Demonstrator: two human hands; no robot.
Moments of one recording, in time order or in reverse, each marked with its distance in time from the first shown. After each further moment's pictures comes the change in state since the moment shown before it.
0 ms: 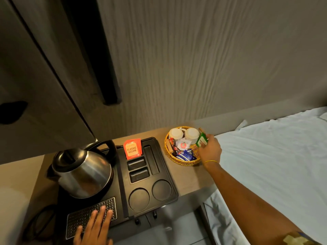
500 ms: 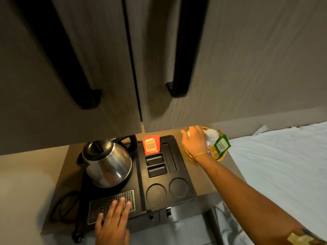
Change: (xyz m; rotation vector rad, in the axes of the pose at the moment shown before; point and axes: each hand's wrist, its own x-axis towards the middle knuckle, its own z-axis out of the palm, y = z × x) left_hand 0.007 0.010 -0.020 -0.168 0.073 -0.076; right_hand -0.036 -0.108 0.052 0.025 -0.024 -0.526
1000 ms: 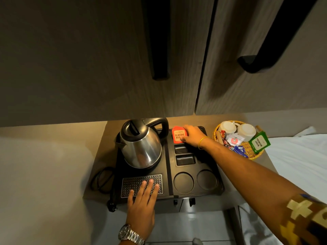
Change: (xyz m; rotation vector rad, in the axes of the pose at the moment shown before) left_hand -0.003 -0.001 0.000 0.028 -0.060 -0.004; right_hand 0.003 -0.070 0.080 0.036 -0.820 -0.027
